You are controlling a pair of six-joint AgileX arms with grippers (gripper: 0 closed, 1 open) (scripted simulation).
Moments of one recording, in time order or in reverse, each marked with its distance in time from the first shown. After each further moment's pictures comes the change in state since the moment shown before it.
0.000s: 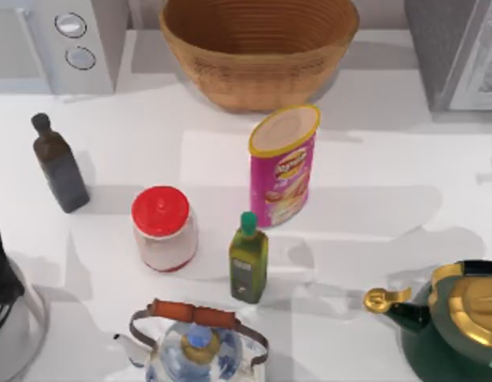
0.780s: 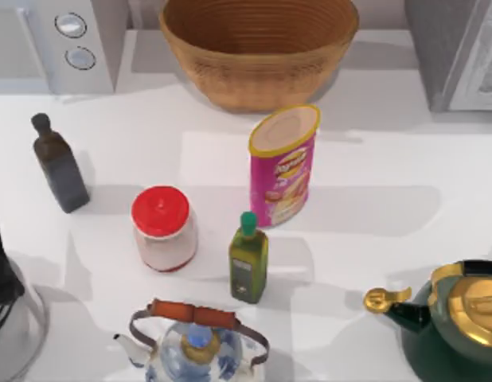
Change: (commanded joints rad) left arm 0.000 0.000 0.000 0.000 0.000 0.000; right arm 0.185 -1.112 -0.822 0.405 0.108 0.136
